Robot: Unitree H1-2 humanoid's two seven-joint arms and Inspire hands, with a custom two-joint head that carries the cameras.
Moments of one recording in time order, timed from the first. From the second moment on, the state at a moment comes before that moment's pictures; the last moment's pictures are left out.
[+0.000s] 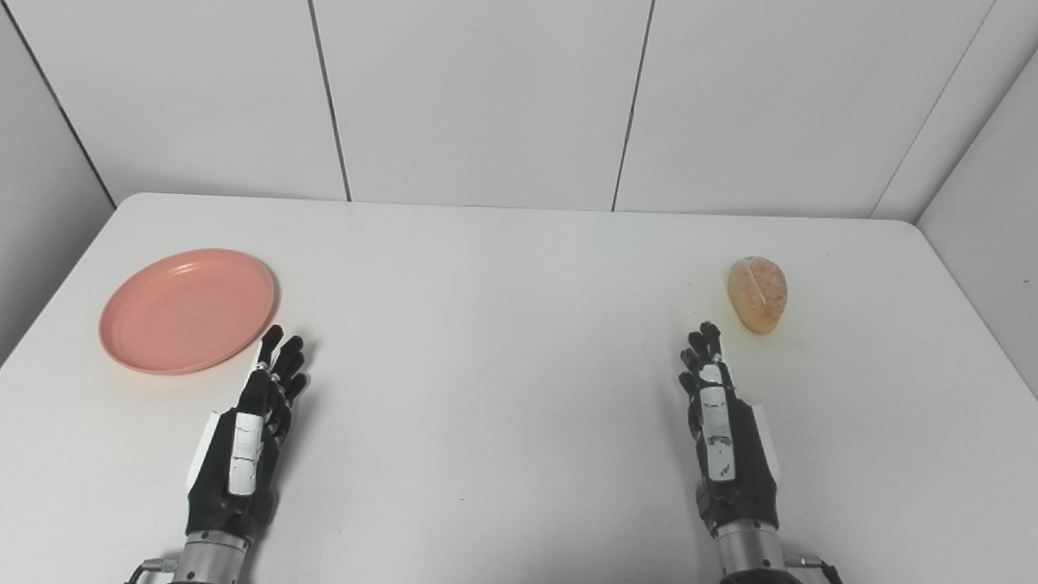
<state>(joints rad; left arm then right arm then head) 0.02 0.17 0.12 -0.12 -0.22 -0.07 -0.16 0.01 0.13 0.05 -0.23 -0.02 0.07 -0.06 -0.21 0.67</state>
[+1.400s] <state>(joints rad) 0.01 0.14 0.11 -0.12 -0.18 -0.09 -0.14 0.02 0.13 0.02 -0.26 0.03 0.16 -0.07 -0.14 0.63</state>
